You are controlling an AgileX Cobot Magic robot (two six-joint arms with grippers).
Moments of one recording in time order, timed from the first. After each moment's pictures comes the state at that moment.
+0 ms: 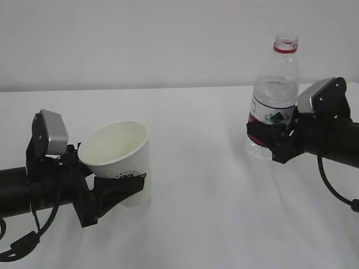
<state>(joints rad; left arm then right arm) -0.27 1.85 -0.45 0.88 -1.16 -0.31 0.01 1.87 -0.65 -0.83 -0.96 0.24</state>
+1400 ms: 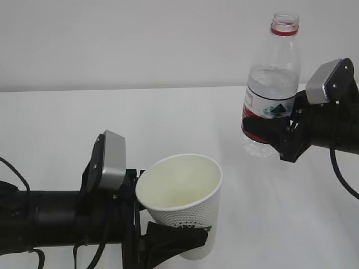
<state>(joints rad) -0.62 1.85 -0.51 0.87 -1.16 -0.40 0.01 1.70 -0.65 -1.07 -0.92 0.42</state>
